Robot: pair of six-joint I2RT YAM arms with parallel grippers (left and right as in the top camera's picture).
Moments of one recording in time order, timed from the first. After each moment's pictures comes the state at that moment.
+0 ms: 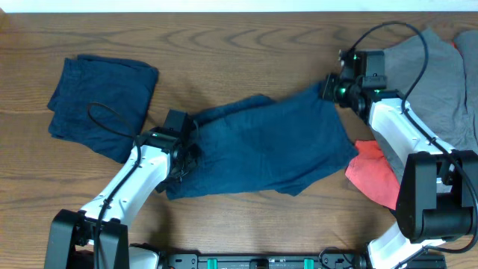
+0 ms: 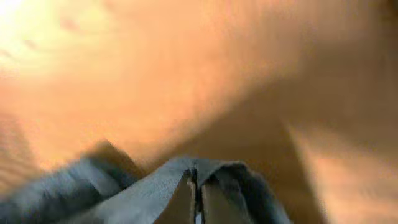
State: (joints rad) left arm -0.26 1.48 0.80 -0.84 -0.13 -0.88; right arm 0.07 1.81 1.15 -0.18 -0.30 0.39
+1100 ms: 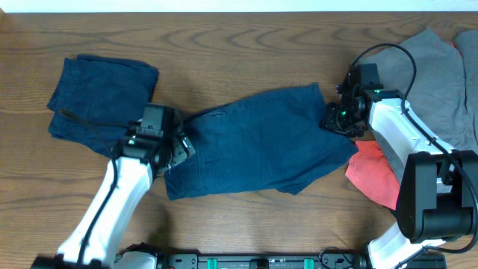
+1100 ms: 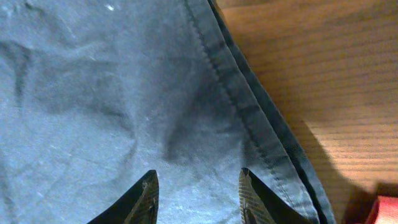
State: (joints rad) left arm -0.16 1.33 0.84 -0.80 -0.07 -0.69; right arm 0.07 1.81 1.14 -0.68 -0.22 0.31
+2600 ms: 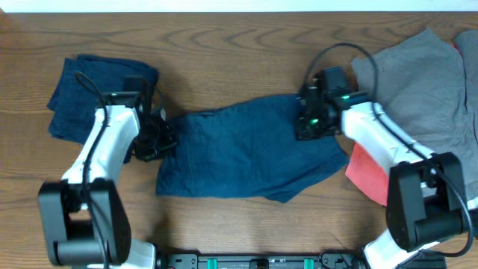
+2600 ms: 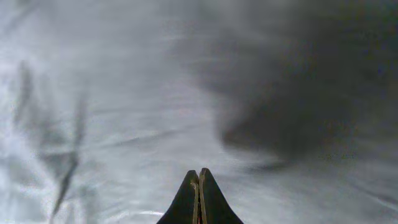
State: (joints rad) left arm 0.02 1.66 1.16 -1.08 0.24 -0.30; right arm 0.30 1.79 1.14 -0.65 -0.33 0.14
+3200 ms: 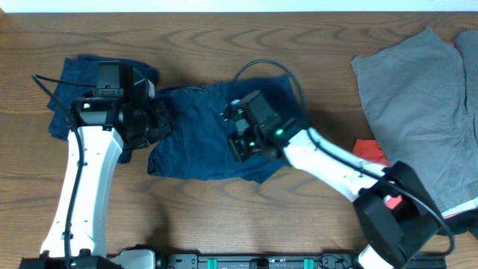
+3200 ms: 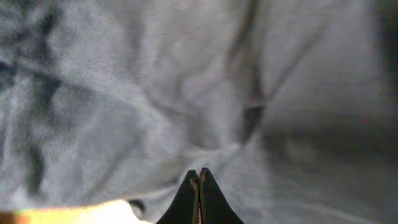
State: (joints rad) left arm 0.02 1.41 1.25 -1.10 0.32 -0.36; right arm 0.73 1.81 1.14 -0.33 -0.27 0.23
